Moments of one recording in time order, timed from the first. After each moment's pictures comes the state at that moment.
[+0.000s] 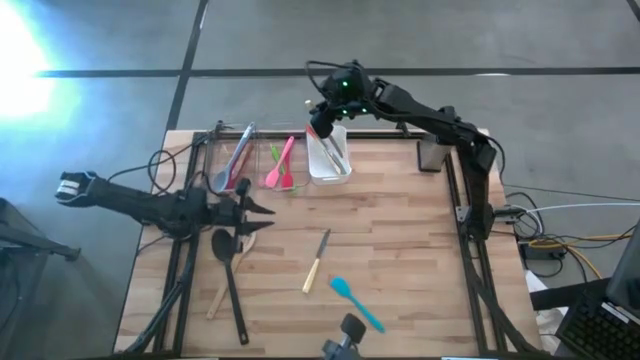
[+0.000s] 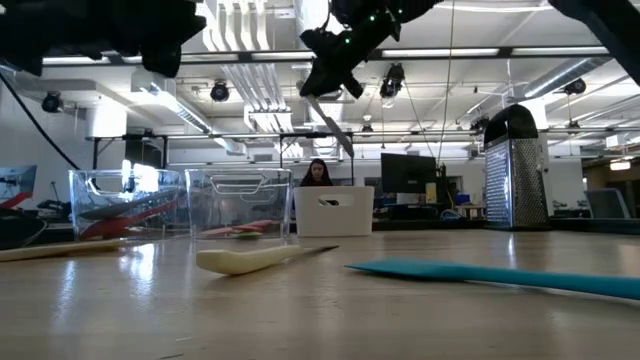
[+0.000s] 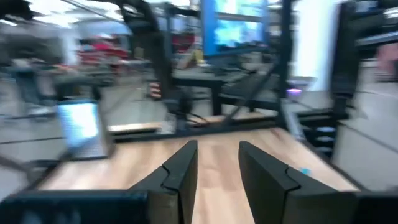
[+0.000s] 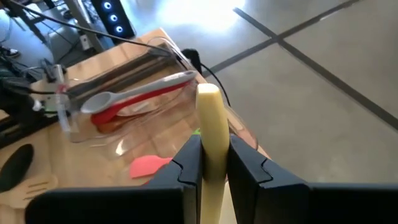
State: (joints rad) left arm -0.13 0.70 0.29 0.52 -0.03 0.06; right arm -0.53 1.98 2.00 -0.60 -0.11 0.13
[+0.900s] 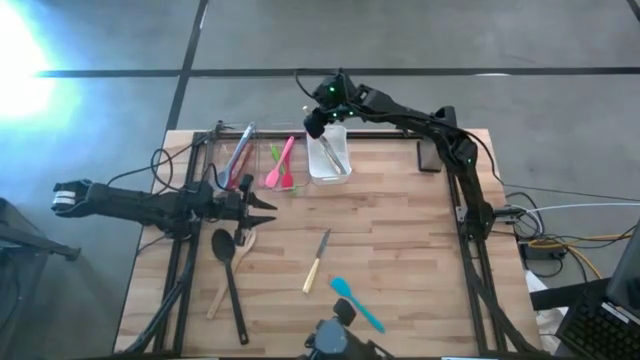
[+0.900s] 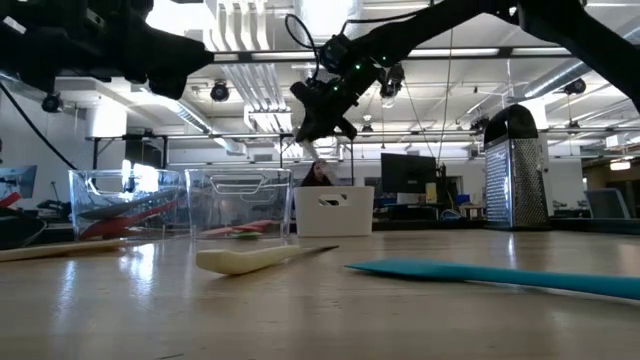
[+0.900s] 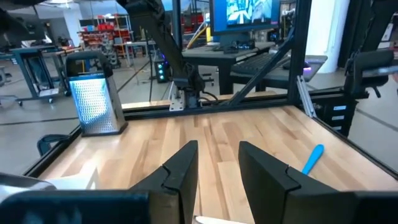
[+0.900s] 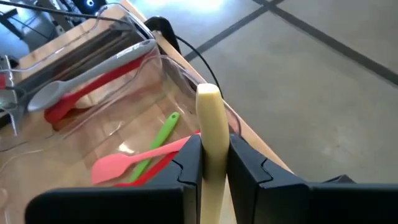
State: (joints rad) left arm 0.03 0.70 0.25 0.47 0.09 0.07; right arm -0.58 2.15 1.99 -0.50 -0.14 0.19
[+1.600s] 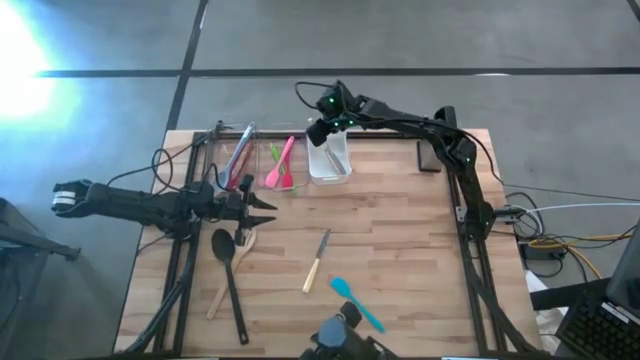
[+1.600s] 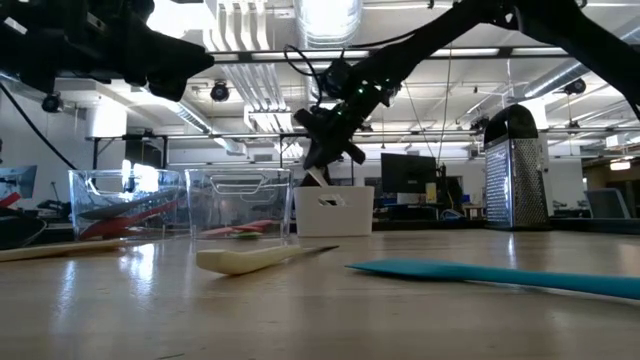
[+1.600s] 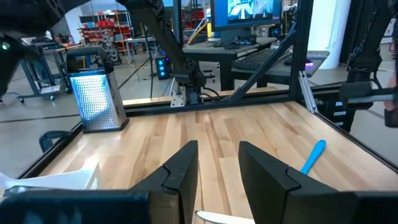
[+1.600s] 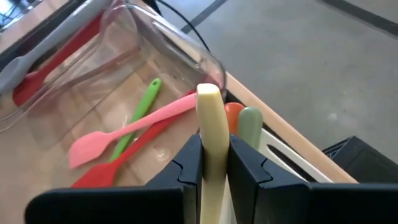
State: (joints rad) left arm 0.03 0.70 0.25 0.45 0.09 0.08; right arm -0.60 2.16 1.84 -0.43 -0.14 0.27
